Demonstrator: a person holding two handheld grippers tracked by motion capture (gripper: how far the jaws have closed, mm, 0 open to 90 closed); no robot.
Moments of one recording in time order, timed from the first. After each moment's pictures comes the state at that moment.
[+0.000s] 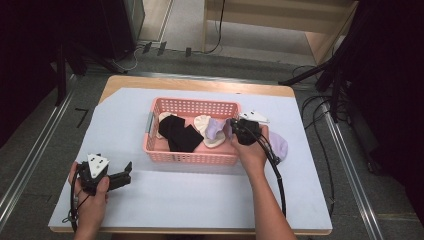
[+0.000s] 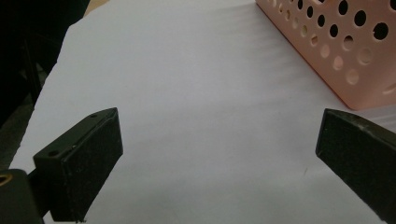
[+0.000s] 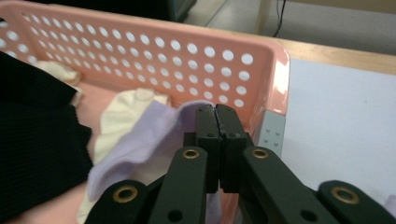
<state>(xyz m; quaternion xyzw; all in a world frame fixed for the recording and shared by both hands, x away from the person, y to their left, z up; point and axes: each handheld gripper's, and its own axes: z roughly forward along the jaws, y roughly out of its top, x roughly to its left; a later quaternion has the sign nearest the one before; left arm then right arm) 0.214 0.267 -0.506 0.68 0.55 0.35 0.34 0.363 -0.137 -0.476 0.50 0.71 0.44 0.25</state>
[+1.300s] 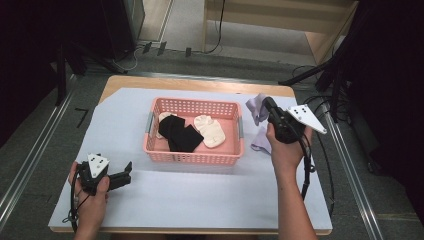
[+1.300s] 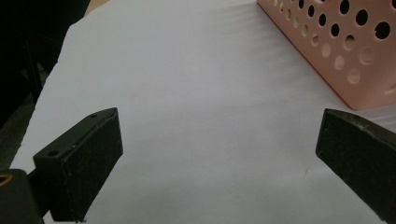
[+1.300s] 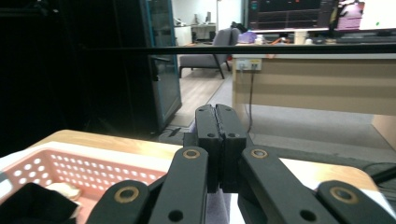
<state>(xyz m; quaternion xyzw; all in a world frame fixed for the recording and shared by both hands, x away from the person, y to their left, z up) 0.214 0.267 -0.506 0.68 0.55 0.36 0.34 0.319 -0.213 -0.391 0.46 0.58 0.57 0.35</state>
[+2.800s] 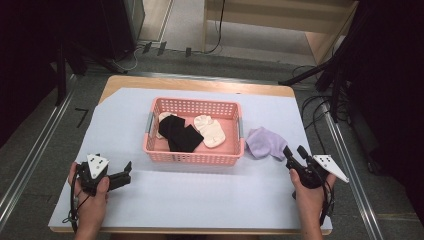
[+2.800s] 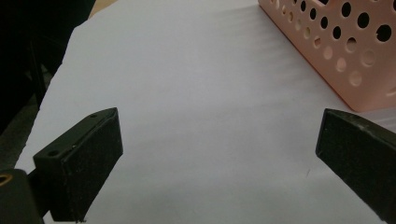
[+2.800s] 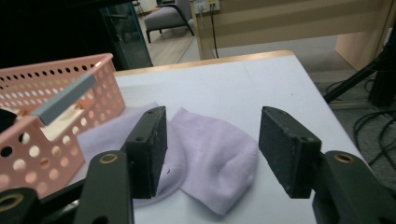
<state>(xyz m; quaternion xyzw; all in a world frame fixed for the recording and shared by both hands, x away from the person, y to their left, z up) 0.212 0.267 -0.505 0.67 0.55 0.36 0.34 0.254 -0.302 -0.506 0.57 0.56 0.52 0.31</state>
